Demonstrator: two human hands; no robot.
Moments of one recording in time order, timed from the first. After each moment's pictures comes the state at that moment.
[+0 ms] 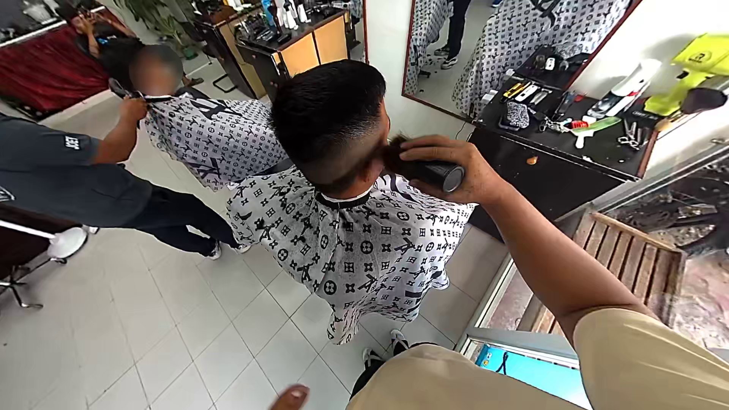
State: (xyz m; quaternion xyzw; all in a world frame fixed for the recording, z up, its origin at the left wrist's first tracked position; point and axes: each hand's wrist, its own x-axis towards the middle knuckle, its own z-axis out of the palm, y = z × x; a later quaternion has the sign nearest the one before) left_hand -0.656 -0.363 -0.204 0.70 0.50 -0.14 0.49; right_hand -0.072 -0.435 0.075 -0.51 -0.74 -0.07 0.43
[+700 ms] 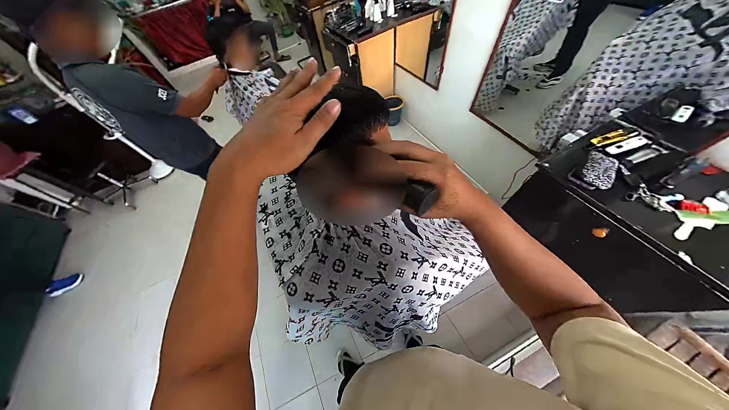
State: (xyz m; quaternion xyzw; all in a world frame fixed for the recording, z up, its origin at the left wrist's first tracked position) left_hand -0.252 -0.252 0.220 0.95 0.25 0.17 0.05; right_hand -0.015 -0.379 0.102 -0.29 -0.83 -0.02 0.47
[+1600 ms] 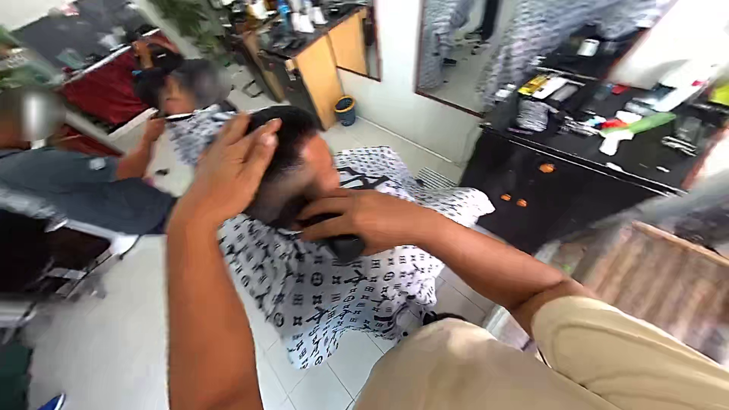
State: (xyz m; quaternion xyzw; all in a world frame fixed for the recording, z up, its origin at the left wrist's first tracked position) left_hand -0.236 -0.254 0.205 0.96 0.23 0.16 0.06; right_hand -0.062 -0.429 0.101 -0.39 -0.84 -0.07 0.36
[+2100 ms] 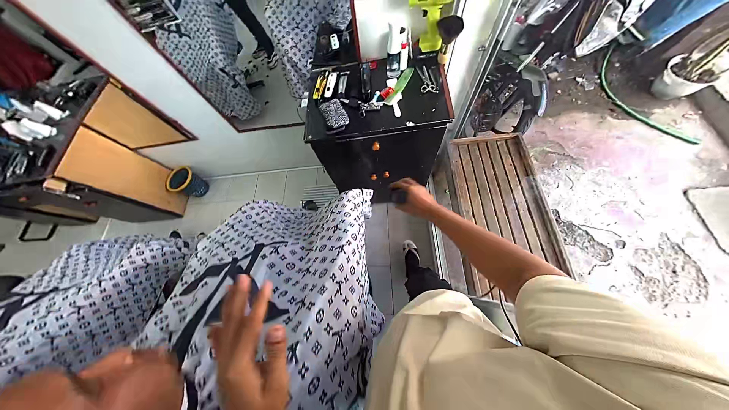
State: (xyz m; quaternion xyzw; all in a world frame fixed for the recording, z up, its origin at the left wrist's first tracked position) left_hand -0.087 -0.399 0.052 0.95 -0.03 0.19 0.23; right_hand 0.229 -0.706 -0.209 -0.91 -0.19 0.07 0.36
